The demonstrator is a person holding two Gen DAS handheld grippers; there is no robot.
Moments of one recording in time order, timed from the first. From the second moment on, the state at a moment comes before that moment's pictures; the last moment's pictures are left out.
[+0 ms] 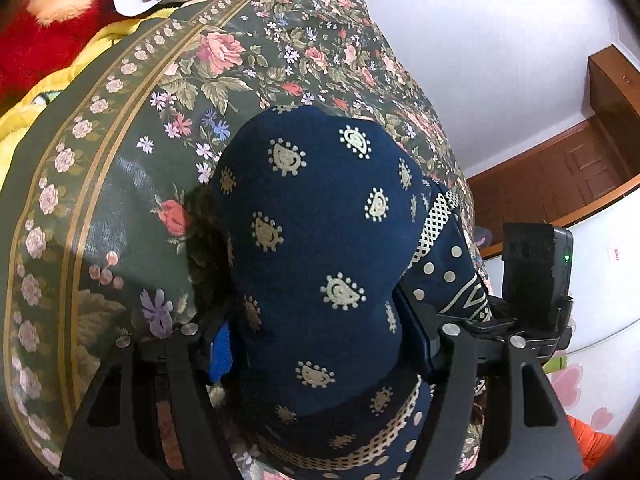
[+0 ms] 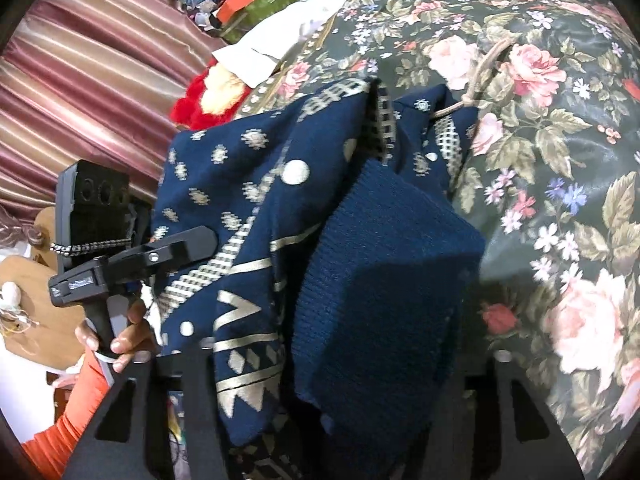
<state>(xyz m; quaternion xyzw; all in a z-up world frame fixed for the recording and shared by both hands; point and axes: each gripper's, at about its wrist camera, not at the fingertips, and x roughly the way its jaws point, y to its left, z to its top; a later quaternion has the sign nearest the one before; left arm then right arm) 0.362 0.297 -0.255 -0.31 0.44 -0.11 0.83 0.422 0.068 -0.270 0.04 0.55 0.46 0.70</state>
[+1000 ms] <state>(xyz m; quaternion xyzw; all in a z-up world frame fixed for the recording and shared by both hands) 0.276 0.207 -0.238 -0.01 0.47 0.05 0.88 0.353 0.018 -0.256 -0.21 0.48 0.38 0.76</state>
